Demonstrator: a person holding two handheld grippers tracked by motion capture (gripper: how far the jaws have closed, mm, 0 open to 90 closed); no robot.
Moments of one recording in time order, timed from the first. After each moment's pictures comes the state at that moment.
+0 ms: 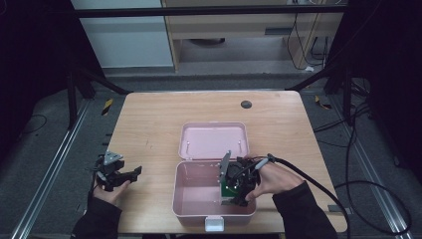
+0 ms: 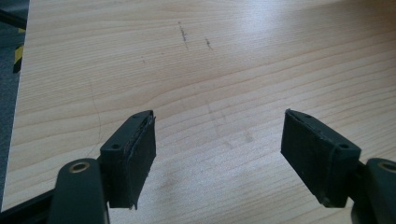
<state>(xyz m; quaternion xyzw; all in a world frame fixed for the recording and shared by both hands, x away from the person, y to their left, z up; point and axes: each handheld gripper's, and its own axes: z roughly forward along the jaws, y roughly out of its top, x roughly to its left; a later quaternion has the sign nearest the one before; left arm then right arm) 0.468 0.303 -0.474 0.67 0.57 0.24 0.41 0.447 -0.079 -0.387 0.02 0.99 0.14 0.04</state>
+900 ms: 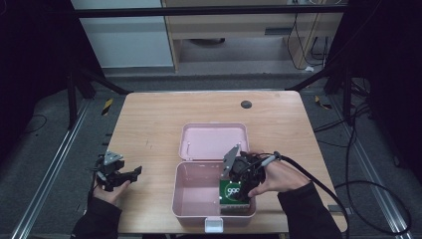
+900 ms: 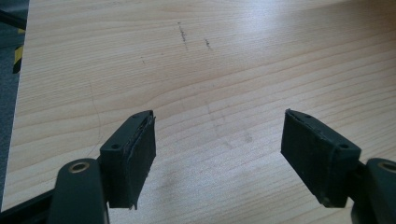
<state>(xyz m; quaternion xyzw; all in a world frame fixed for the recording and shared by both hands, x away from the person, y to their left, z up) 0.468 0.303 -0.474 0.67 0.57 0.24 0.42 0.447 -0.092 -0.365 0.03 0.98 0.19 0.06</state>
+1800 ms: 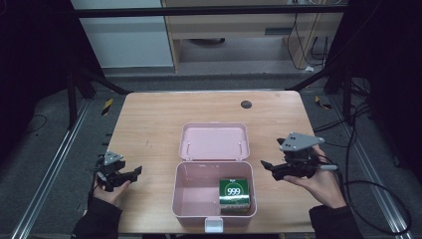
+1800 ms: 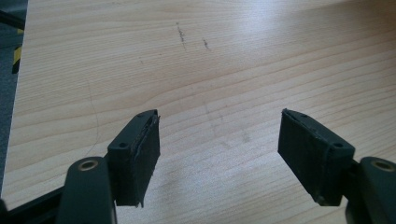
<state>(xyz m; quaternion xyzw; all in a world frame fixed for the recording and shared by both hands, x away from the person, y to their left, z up) 0.467 0.302 -0.474 0.67 0.57 0.24 0.41 0.440 -0.212 -0.353 0.28 0.84 0.38 0.25</state>
